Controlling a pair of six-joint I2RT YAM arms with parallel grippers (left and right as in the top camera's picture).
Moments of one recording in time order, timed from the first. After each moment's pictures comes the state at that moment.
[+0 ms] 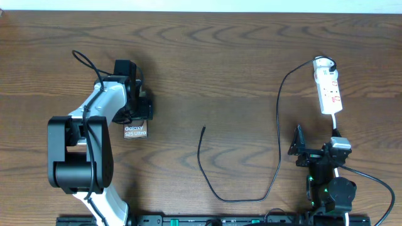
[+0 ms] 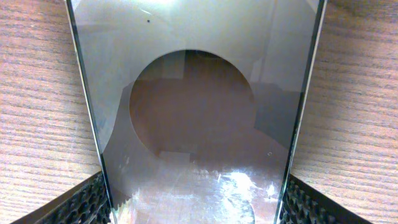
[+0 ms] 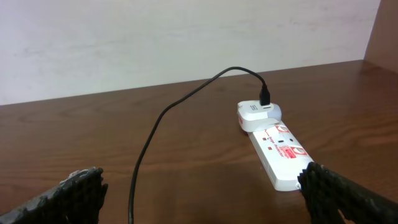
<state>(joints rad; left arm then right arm) -0.02 1.90 1.16 -0.75 -0.01 -0.10 -0.06 0.01 0.01 -0.07 -0.01 0.12</state>
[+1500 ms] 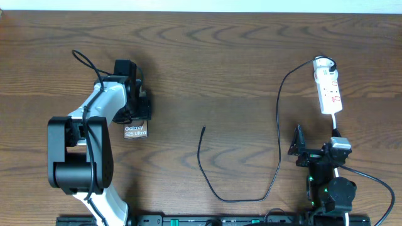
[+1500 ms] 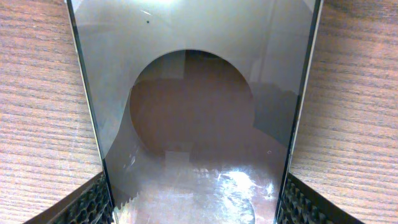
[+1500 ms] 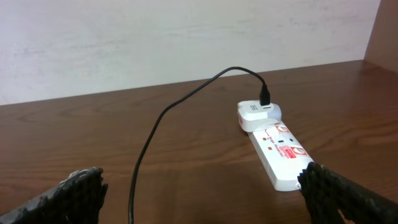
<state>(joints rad) -0.02 1.90 1.16 -0.75 -0.01 -0.10 -0.06 0.01 0.01 -0.07 -0.01 0.12</state>
